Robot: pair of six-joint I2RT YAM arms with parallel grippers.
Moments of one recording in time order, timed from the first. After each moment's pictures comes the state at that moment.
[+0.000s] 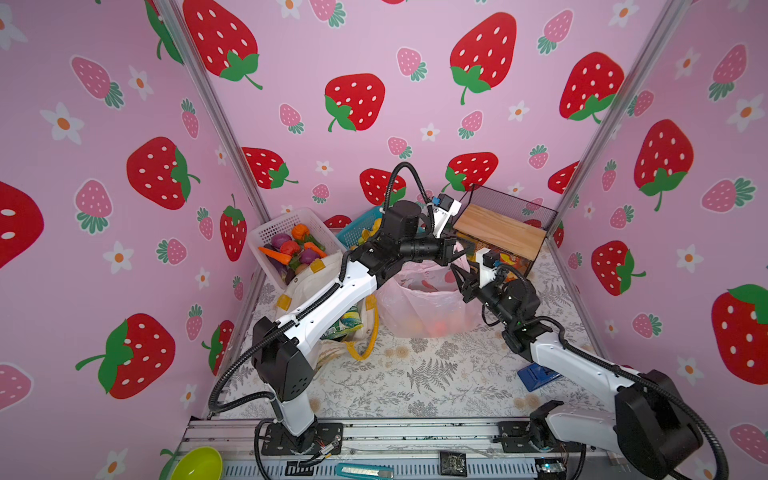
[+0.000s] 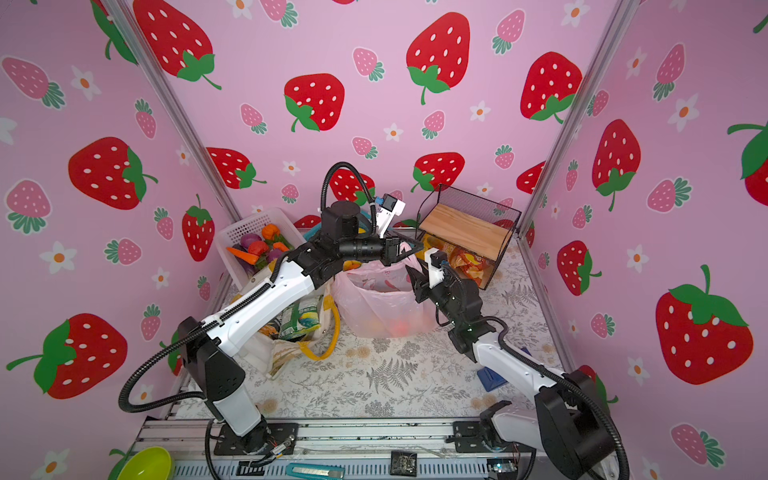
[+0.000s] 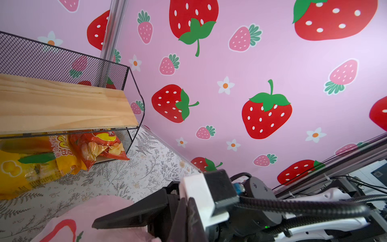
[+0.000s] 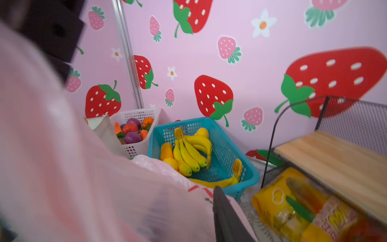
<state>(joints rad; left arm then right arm) -0.70 1.74 1.75 -0.22 0.66 -0.44 0.58 1.25 0.60 0.70 -0.10 0.07</state>
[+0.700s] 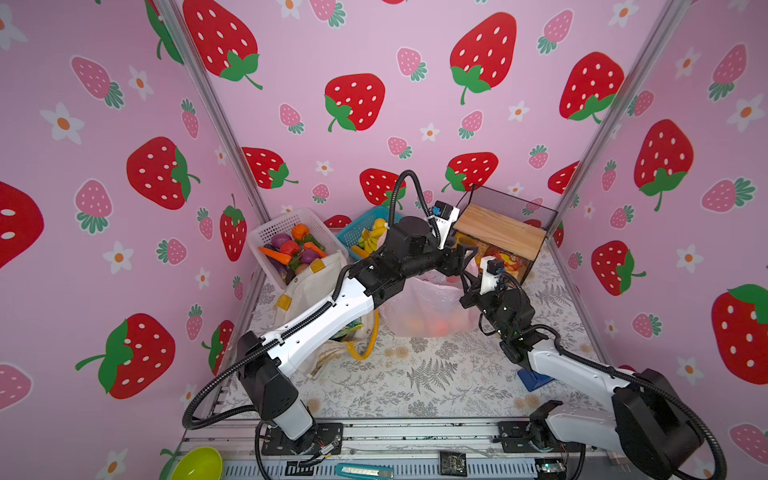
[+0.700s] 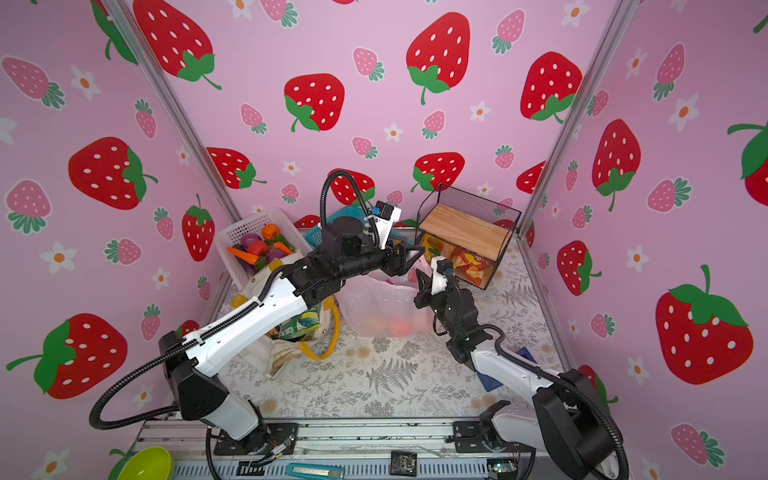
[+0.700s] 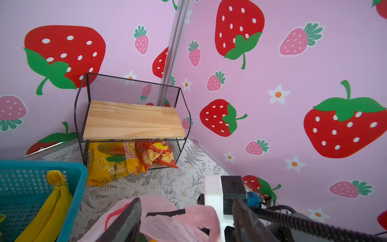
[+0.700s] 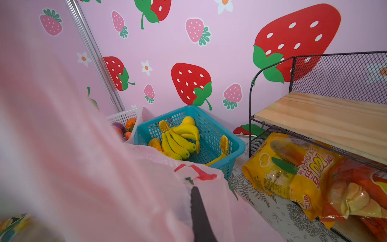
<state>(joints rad) -0.83 1.63 1.66 -0.24 0.15 -0.29 0.63 1.22 0.52 0.72 0.05 0.21</state>
